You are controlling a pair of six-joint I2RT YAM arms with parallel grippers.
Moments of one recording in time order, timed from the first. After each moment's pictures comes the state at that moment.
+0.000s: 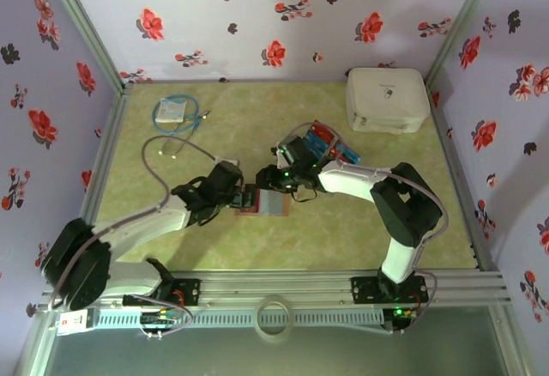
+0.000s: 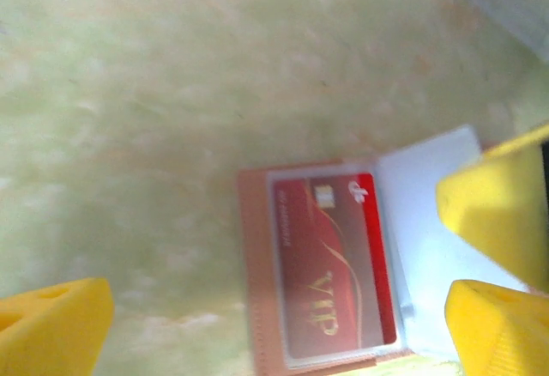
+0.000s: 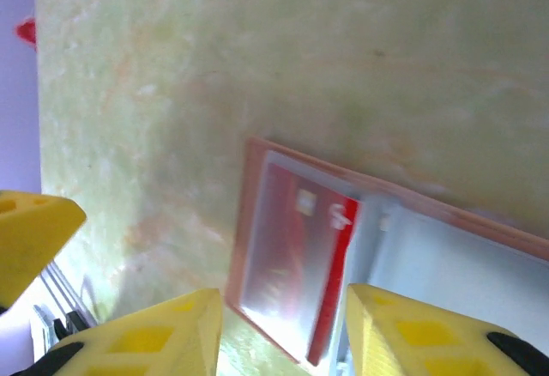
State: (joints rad) left arm -0.77 1.24 0.70 -0.35 -0.27 -0.54; right arm 0.76 1.77 1.06 -0.13 -0.43 0.76
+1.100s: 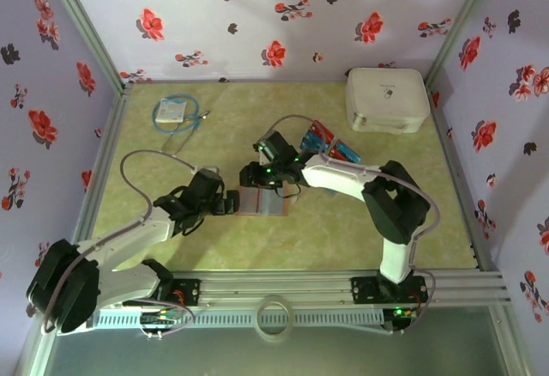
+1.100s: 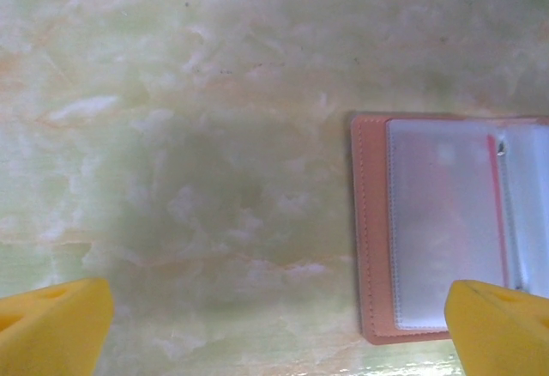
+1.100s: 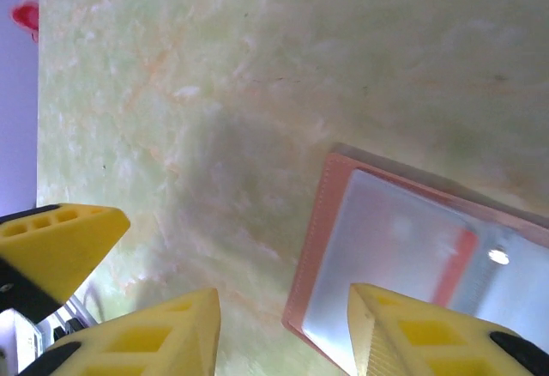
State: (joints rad) left arm -0.68 1.14 0.56 -0.37 -0.23 -0.54; right arm 0.82 1.83 1.23 -0.28 -0.34 0.76
